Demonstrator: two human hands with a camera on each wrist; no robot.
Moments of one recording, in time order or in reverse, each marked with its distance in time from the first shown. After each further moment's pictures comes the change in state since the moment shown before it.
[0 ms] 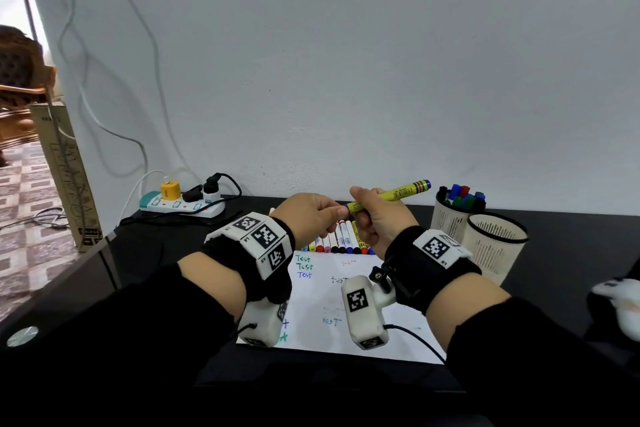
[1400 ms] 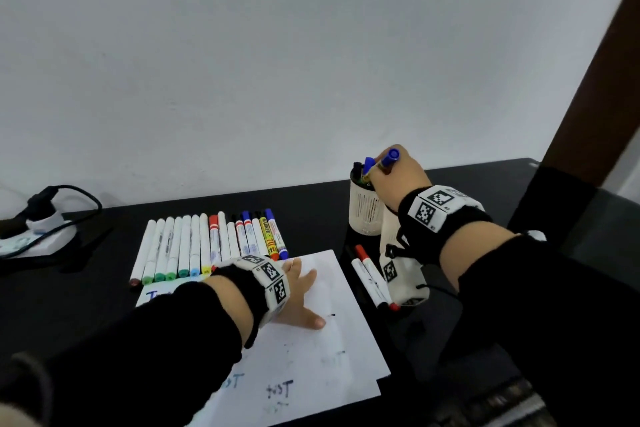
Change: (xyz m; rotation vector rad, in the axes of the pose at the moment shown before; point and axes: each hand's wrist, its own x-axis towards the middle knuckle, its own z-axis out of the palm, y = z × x) left_hand 0.102 -0.047 0.152 1.201 -0.849 0.039; right_hand 0.083 -0.045 -0.163 -1.070 0.502 -0.112
